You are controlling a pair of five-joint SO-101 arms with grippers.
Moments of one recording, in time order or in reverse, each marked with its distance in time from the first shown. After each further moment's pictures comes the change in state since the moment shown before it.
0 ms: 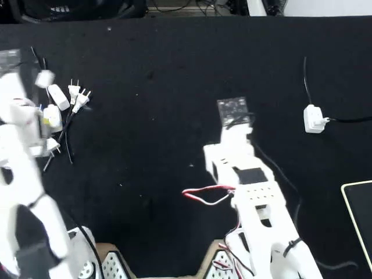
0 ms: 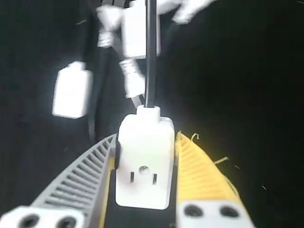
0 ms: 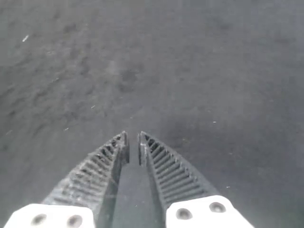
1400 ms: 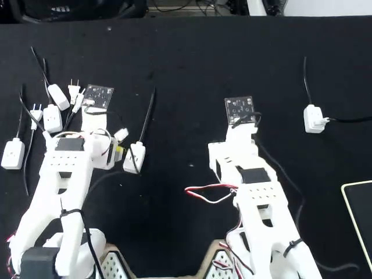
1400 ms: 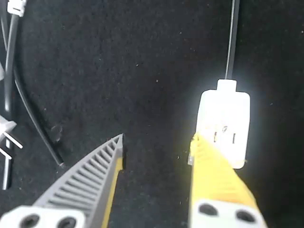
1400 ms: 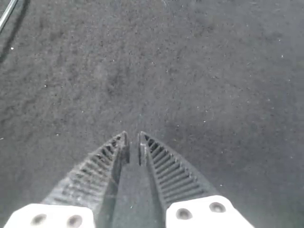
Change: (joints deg) left arm 23.9 -4.0 41.9 -37.5 4.9; right arm 1.8 0.0 0.0 -0.4 -0.5
